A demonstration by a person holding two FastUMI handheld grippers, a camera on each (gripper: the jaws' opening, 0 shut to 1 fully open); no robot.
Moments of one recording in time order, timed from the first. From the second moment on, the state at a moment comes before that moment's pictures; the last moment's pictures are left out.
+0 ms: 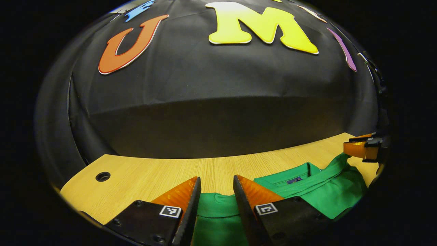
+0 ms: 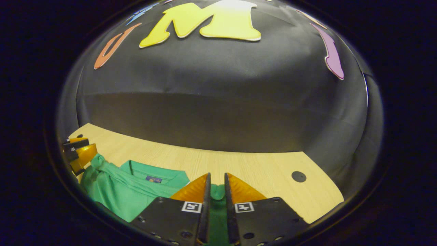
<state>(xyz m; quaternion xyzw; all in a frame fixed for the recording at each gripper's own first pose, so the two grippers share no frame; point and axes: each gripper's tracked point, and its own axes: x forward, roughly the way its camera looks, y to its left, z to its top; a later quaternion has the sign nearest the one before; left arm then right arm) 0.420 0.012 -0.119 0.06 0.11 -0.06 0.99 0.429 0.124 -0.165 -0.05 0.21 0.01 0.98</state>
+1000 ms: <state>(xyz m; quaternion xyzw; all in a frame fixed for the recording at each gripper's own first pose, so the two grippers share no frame) 0.371 0.011 -0.069 0.04 0.11 -0.06 0.99 0.381 0.154 -0.106 -0.05 0.18 0.06 0.98</state>
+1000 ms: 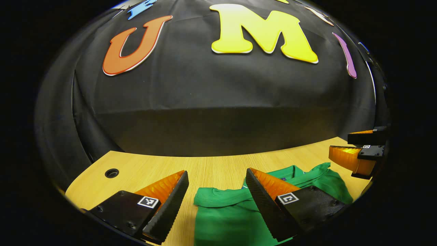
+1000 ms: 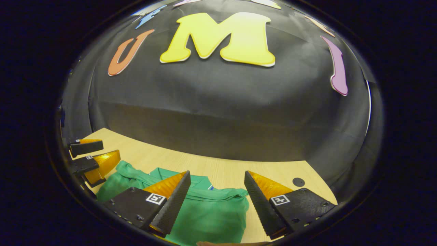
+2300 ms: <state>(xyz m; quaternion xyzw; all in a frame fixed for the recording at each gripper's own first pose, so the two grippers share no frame) -0.003 0.063 -0.010 0.04 0.05 0.01 1.00 0.057 0.192 -0.001 -0.09 0.05 0.17 0.98</state>
